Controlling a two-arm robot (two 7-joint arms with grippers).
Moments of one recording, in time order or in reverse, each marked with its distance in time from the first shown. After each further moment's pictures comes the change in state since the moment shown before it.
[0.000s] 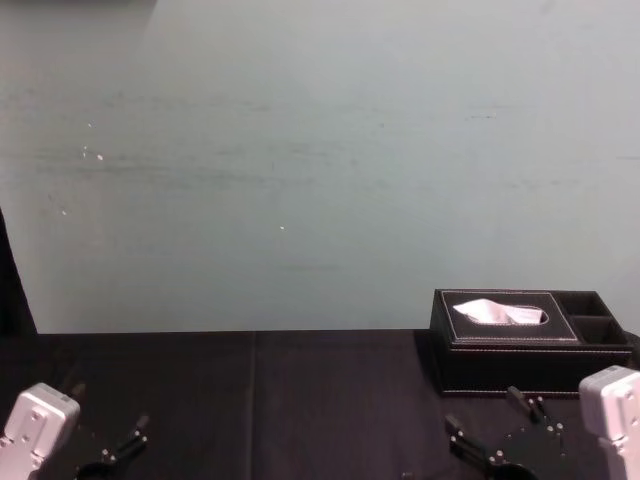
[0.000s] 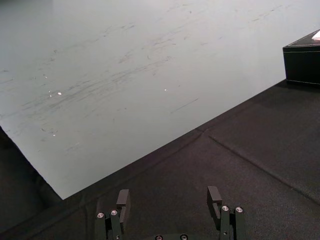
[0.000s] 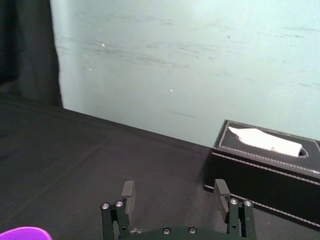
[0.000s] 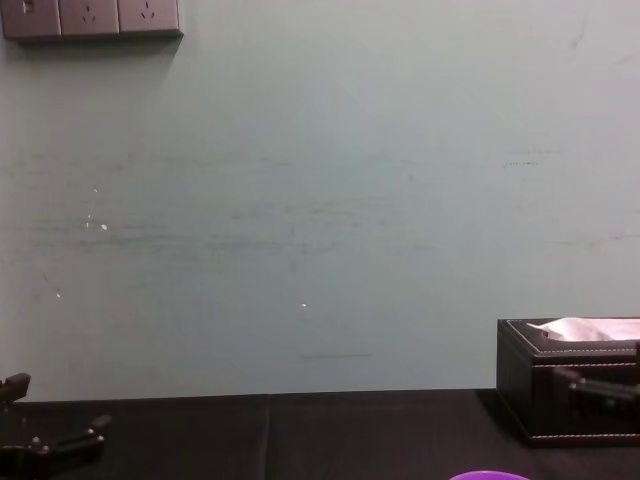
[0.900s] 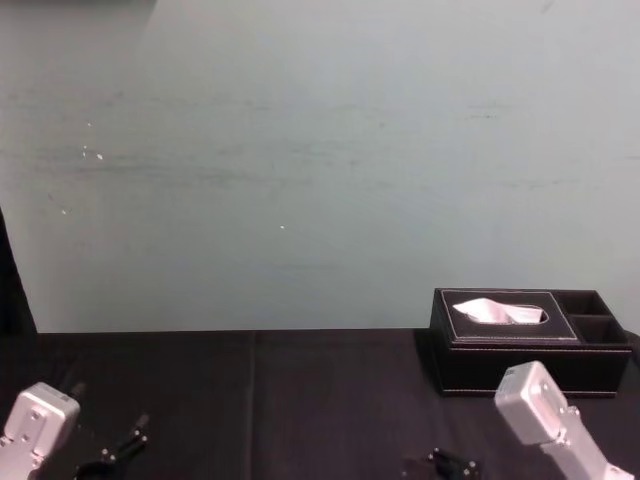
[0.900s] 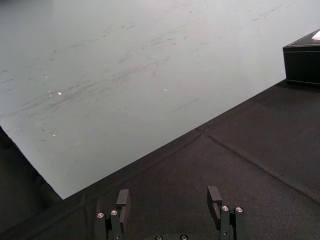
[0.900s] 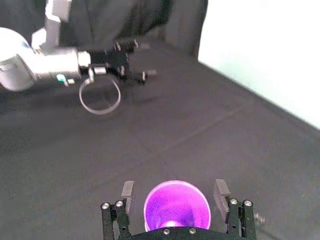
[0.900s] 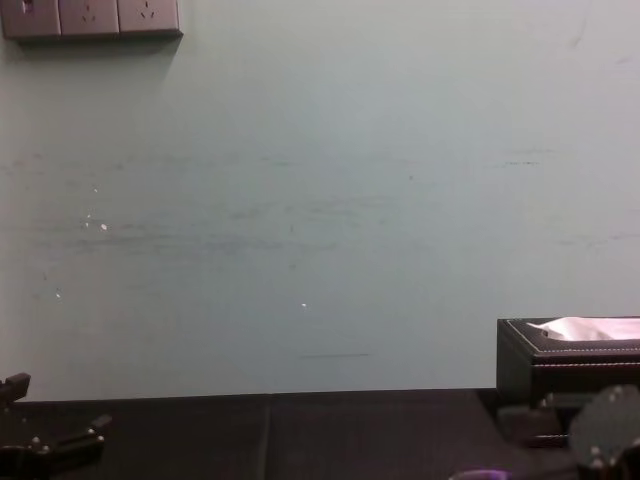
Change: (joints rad) left arm 0.000 0.000 0.000 0.000 0.000 0.000 0.000; right arm 0.185 0.228 -0.191 -0.108 0.139 0.267 0.440
